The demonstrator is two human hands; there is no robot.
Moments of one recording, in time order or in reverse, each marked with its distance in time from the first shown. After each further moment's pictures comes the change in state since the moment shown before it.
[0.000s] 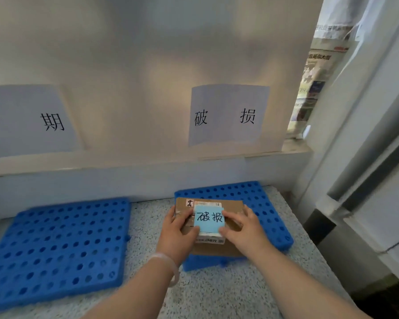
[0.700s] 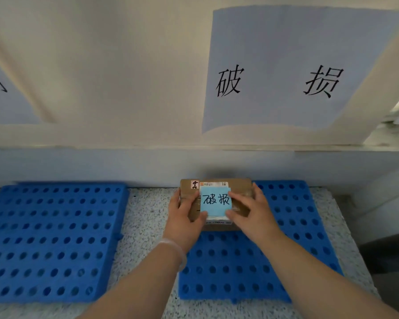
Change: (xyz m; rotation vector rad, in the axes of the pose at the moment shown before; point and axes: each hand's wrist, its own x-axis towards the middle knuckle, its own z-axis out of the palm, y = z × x) left_hand 0.164 -0.058 0.050 0.038 0.092 -0.153; right_hand 0.213 0.049 0.038 -0.074 -0.181 -0.054
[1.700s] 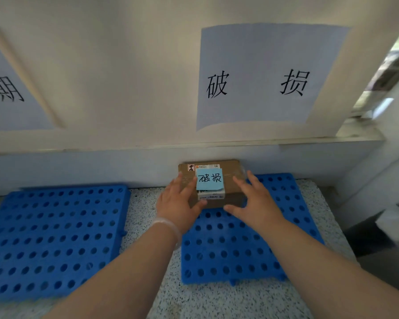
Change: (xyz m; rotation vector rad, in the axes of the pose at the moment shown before) left_hand -0.011 0.029 -0.031 0.738 -0.069 0.157; right_hand -0.035 -0.018 -0.025 -0.316 0.032 -0.068
